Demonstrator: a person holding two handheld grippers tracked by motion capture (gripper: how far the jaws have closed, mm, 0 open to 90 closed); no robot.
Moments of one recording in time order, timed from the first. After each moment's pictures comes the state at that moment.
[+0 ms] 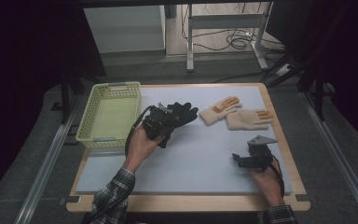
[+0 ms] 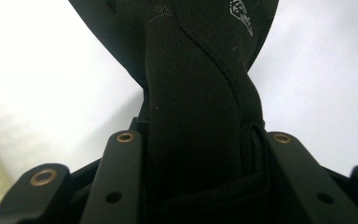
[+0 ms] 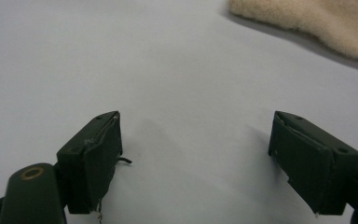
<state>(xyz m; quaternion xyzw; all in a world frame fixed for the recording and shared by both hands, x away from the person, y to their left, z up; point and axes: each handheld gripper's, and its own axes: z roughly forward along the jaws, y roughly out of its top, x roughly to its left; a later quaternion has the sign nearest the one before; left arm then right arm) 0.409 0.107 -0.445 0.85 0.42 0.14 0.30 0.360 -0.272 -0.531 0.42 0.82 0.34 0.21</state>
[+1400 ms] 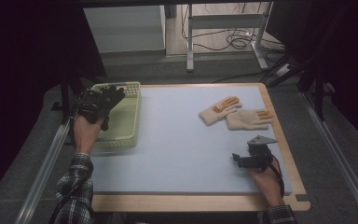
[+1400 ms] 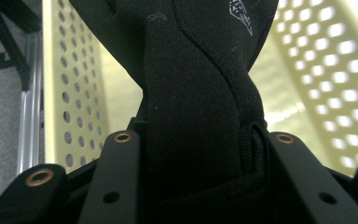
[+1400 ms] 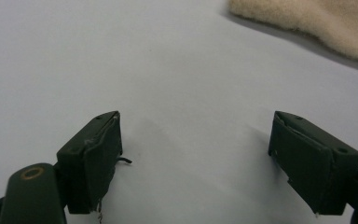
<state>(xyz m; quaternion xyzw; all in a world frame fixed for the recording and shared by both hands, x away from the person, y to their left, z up) 0.445 0.315 -0.455 0.72 0.63 0.21 0.22 0.360 -0.272 -0.532 0.42 0.82 0.34 0.21</state>
